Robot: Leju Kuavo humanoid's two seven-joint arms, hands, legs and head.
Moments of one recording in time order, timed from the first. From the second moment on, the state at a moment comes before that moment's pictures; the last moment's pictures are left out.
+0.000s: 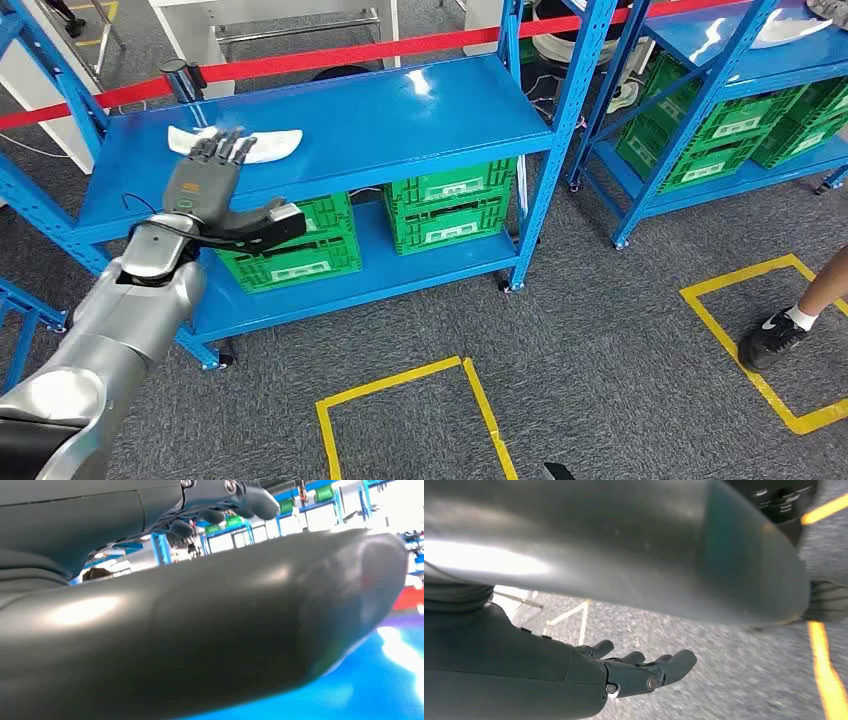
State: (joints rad) left arm -1.05 -0.04 -0.37 -0.36 -1.30 0.21 -0.14; right arm -0.01 0.07 -0.42 -0.17 0.28 0.04 0.22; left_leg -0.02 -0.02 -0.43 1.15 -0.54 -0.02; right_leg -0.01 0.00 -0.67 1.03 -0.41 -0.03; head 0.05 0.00
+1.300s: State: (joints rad) left arm -0.94 0.08 -0.37 -0.32 -1.16 0.06 -0.18; right arm -0.02 0.07 -0.41 -0.16 0.31 0.05 0.22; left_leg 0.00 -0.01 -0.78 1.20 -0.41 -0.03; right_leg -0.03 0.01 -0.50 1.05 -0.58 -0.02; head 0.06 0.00
